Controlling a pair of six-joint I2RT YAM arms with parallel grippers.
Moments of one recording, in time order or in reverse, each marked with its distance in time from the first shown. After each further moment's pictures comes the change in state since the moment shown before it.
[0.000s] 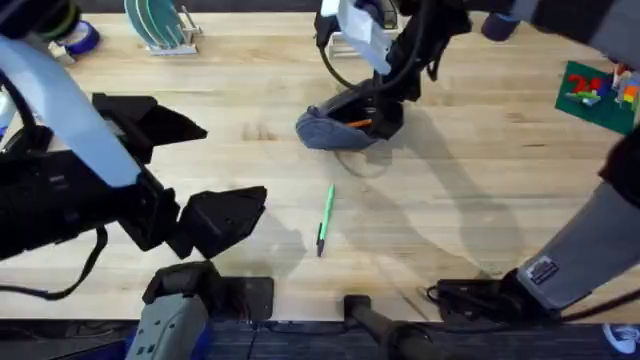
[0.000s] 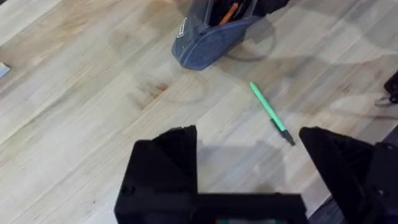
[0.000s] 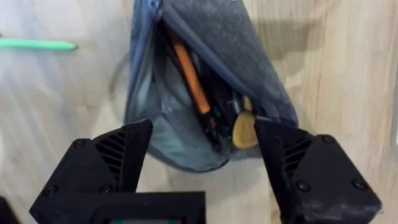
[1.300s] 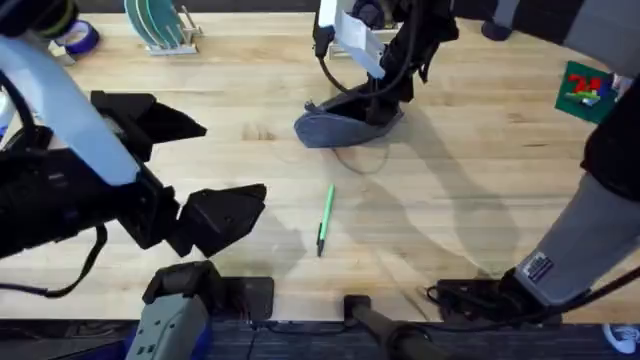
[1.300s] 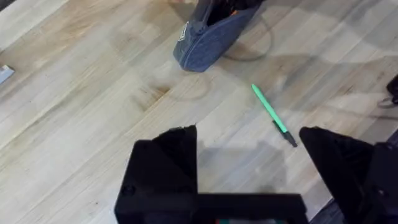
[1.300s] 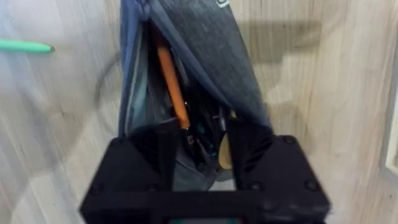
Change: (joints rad) left arm 0.000 0.000 0.000 0.011 0.000 0.000; right arm -0.004 0.059 0.000 0.072 -0.001 -0.061
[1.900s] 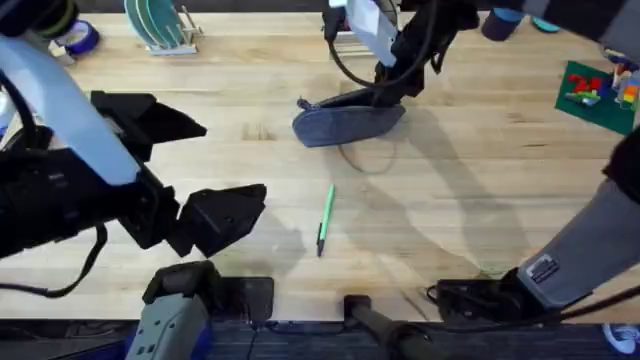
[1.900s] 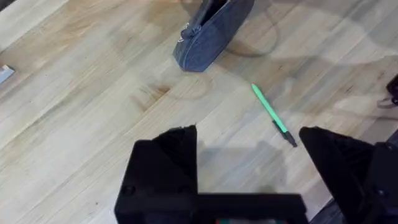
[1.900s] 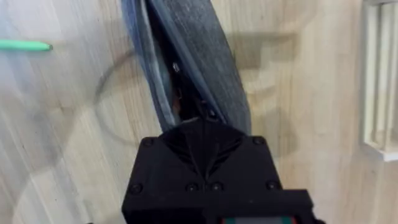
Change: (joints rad) left arm 0.000 0.000 0.000 0.000 0.000 0.000; right arm -0.027 -0.061 0.000 -0.005 -0.001 0.005
